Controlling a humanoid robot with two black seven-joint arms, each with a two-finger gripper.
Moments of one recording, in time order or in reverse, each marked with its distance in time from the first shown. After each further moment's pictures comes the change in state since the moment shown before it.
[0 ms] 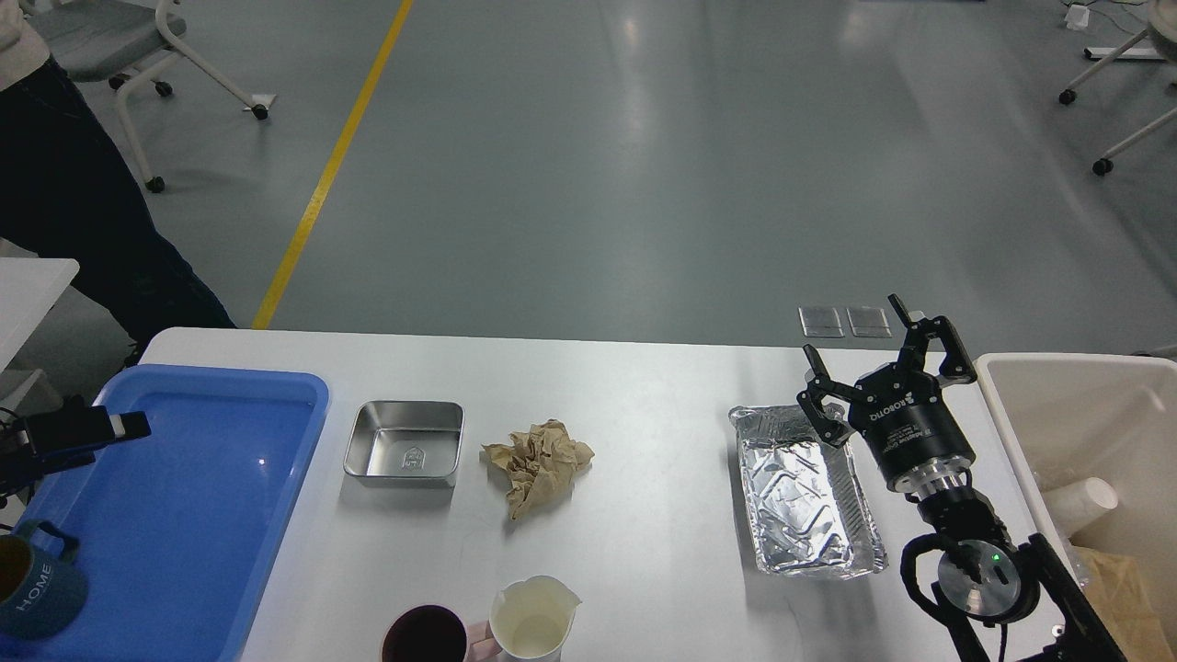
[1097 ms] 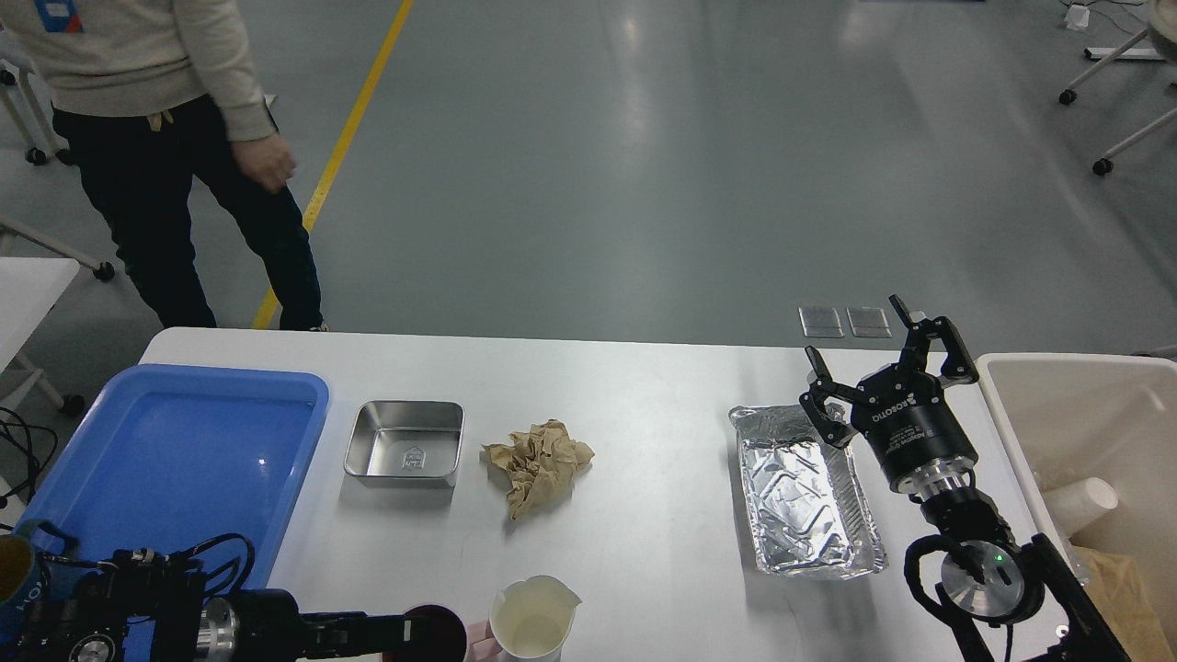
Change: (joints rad) left arm -0.214 -0.668 0.373 -0.009 0.509 -0.157 0.157; right arm -0.001 -0.007 -0.002 0.000 -0.008 0.000 0.000
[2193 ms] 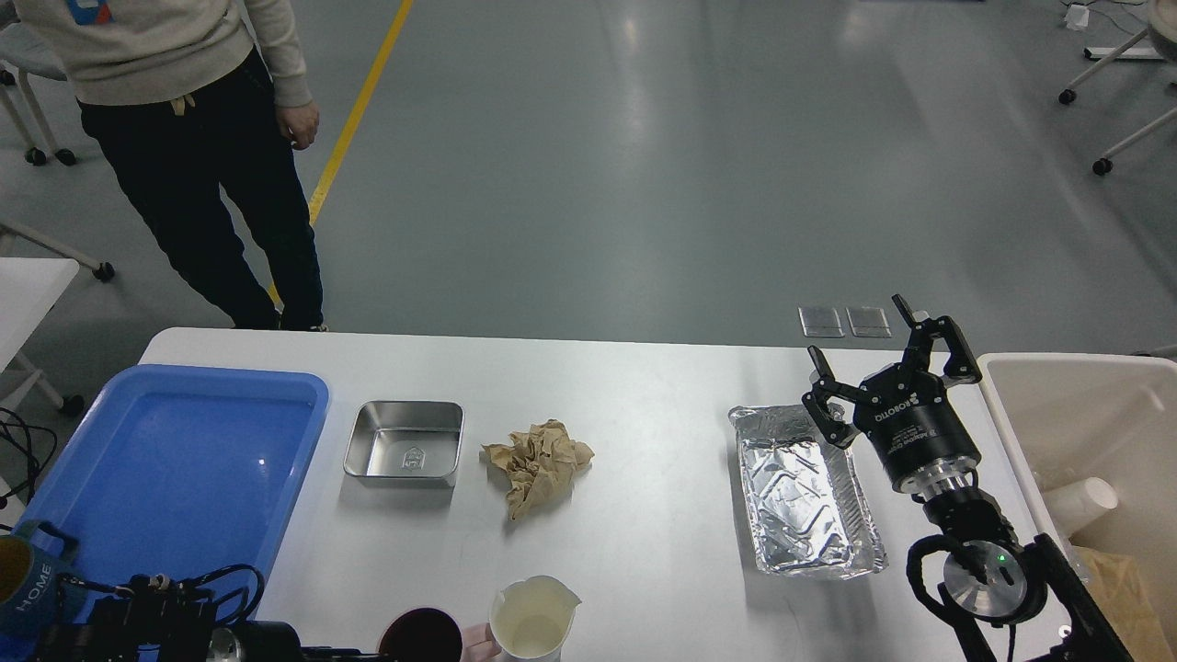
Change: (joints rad) left arm 0.007 -0.009 0.068 0.016 0.068 -0.009 0.038; right arm -0.002 -0.005 0.003 0.002 0.000 0.000 0.000
